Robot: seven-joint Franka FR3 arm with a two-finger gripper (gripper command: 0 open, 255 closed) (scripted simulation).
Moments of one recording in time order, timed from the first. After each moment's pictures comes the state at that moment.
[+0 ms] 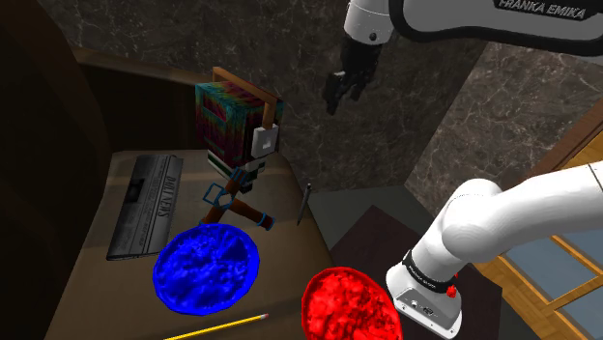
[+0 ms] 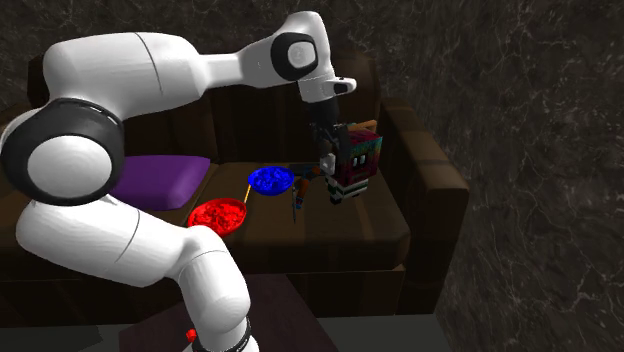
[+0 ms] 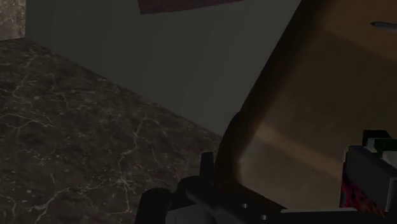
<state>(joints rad) 0.02 -0.64 0.24 -2.22 -0.11 1.67 0.27</state>
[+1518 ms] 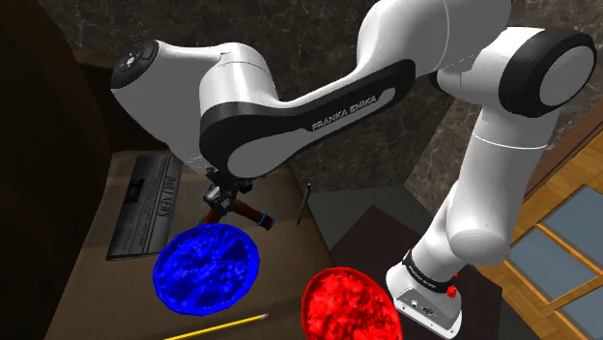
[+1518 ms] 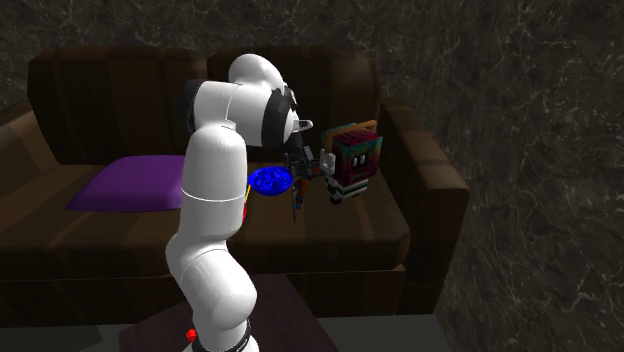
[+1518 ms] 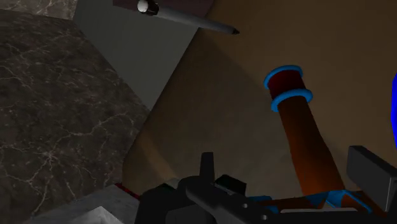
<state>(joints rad) 0.18 0.27 0.70 -1.78 -0.48 1.51 0.83</state>
